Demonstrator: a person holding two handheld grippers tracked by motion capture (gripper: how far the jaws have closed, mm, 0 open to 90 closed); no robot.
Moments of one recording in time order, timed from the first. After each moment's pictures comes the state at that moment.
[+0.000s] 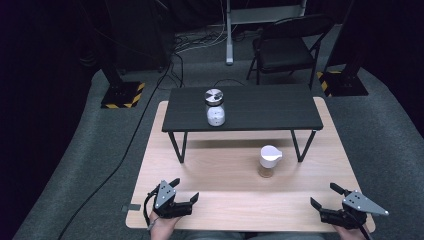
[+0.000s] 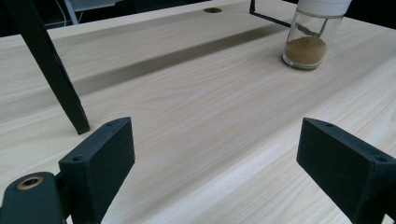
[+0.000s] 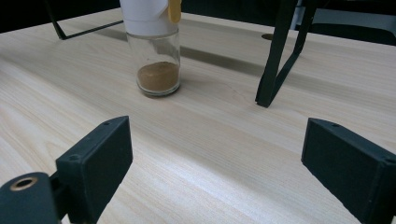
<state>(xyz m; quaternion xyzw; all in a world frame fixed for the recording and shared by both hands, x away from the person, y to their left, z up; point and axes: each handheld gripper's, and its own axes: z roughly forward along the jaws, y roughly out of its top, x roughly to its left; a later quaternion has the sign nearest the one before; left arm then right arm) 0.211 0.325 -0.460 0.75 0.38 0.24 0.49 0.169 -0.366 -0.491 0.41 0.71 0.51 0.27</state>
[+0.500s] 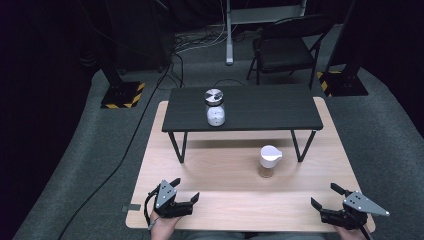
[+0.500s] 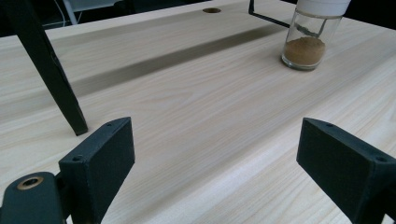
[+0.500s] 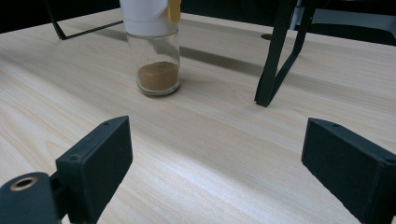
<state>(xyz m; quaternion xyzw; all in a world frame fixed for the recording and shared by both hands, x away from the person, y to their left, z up) 0.212 0.325 -0.460 0.75 0.38 0.24 0.49 0.167 -0.366 -0.491 0.41 0.71 0.51 0.27</state>
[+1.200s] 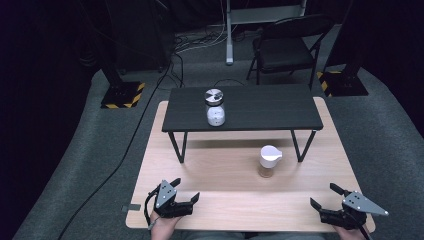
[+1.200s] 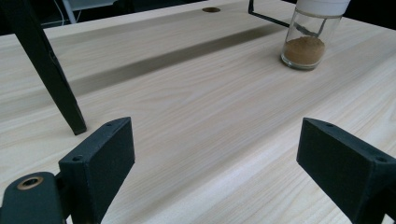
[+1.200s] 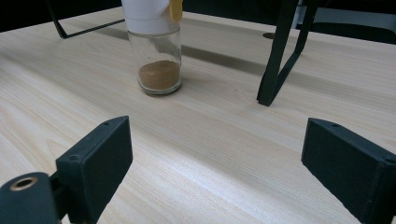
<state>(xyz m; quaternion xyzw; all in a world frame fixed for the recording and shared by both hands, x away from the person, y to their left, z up) 0.212 0.324 -0.460 0.75 0.38 0.23 0.49 0.168 -0.365 -0.492 0.41 0.71 0.51 0.27</state>
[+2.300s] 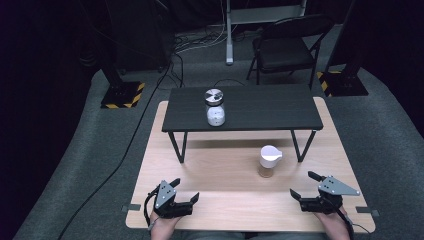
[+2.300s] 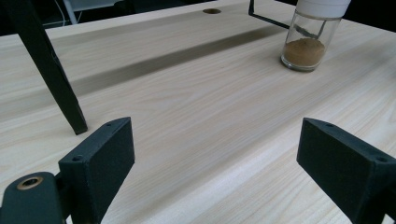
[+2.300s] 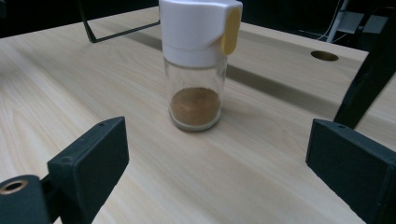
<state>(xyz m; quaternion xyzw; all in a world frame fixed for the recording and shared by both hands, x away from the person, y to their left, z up) 0.211 0.325 -0.461 0.75 0.38 0.23 0.49 0.227 -0.327 -0.478 0.36 0.74 0.51 0.24</state>
